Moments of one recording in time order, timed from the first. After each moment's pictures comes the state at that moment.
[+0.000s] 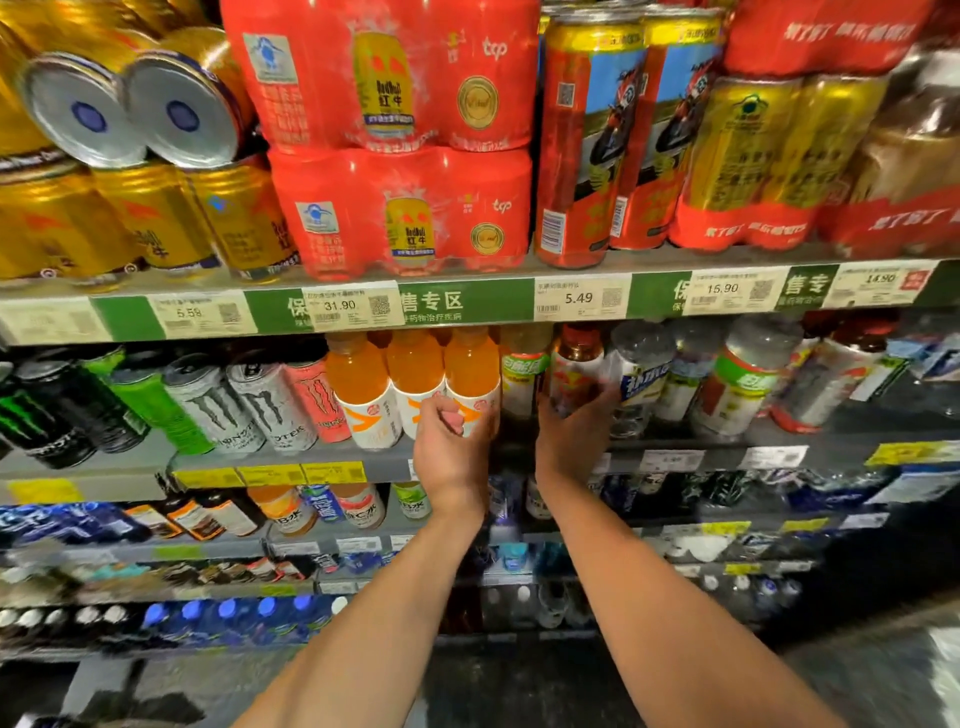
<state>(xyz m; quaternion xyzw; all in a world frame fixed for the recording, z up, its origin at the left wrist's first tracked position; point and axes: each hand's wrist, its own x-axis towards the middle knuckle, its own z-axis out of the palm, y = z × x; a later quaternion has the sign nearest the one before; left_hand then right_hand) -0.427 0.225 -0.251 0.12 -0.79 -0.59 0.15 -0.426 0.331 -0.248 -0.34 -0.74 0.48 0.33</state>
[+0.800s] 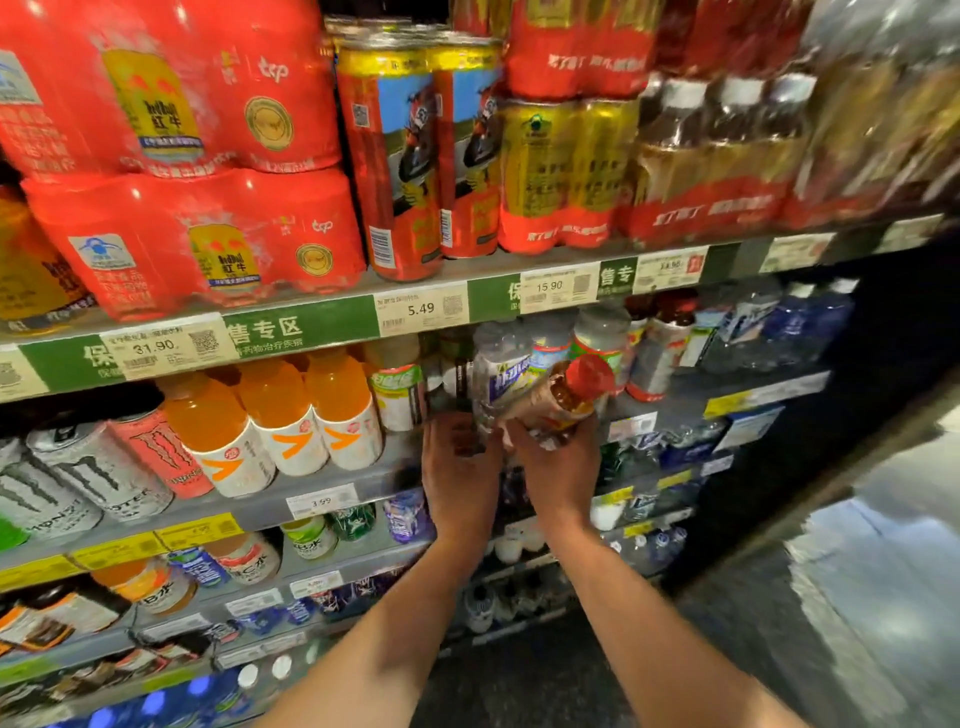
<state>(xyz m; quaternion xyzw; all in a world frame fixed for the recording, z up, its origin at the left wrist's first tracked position) -0.367 0.330 -0.244 -0.05 -0.77 -0.63 0.12 -0.333 0.418 -0.236 -0.30 -0.68 0.56 0.36</state>
